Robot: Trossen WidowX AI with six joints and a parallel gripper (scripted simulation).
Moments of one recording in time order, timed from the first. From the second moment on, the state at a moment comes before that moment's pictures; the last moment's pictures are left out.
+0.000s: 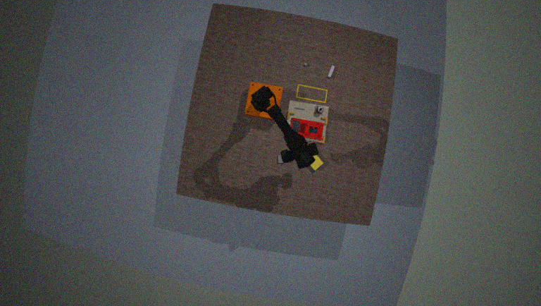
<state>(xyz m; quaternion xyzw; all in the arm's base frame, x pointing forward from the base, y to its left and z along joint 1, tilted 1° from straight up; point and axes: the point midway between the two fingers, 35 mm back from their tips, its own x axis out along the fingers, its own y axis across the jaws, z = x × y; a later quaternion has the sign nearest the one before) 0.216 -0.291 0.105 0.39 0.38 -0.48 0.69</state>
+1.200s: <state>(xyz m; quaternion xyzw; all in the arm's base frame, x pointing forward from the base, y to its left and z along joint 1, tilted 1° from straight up) 0.364 -0.028 0.059 0.56 0.44 -0.53 0.47</state>
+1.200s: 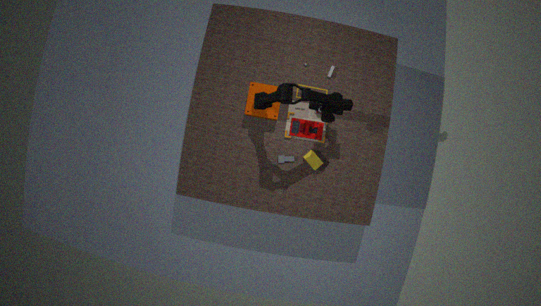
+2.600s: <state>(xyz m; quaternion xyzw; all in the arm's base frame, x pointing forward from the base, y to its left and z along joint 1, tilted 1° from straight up) 0.365 -0.028 -0.010 0.55 0.44 -0.53 0.46</state>
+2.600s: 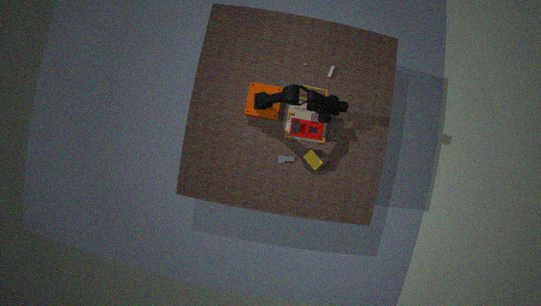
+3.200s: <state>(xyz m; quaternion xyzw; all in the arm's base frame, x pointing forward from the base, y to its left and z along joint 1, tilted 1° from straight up) 0.365 -0.028 -0.007 0.55 0.44 -0.53 0.46</state>
